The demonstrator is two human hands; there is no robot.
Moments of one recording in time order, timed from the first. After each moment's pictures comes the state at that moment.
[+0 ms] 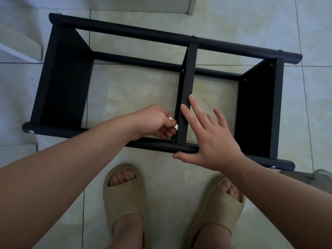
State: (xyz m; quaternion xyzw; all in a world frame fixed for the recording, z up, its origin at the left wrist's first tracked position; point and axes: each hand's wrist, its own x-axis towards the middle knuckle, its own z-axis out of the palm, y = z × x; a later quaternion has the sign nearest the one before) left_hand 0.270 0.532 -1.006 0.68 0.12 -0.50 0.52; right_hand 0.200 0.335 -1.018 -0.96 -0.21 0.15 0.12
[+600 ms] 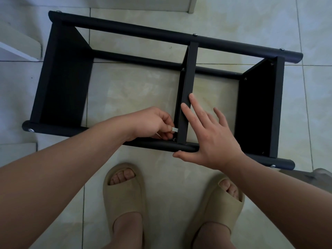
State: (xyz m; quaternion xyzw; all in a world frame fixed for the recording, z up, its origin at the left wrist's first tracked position) left_hand 0.266 0.543 -1.009 0.72 0.05 -0.52 0.46; right_hand 0.200 0.334 -1.022 -0.96 -0.21 0.14 0.12
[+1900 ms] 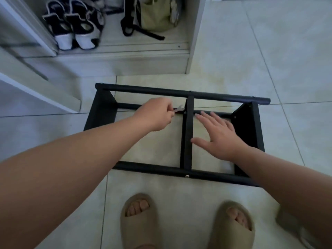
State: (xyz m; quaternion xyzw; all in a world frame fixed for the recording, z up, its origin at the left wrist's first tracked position) left_hand 0.343 0.547 -0.932 0.95 -0.09 -0.20 0.23; right_hand 0.268 0.324 -0.958 -0.96 -0.10 0.21 0.17
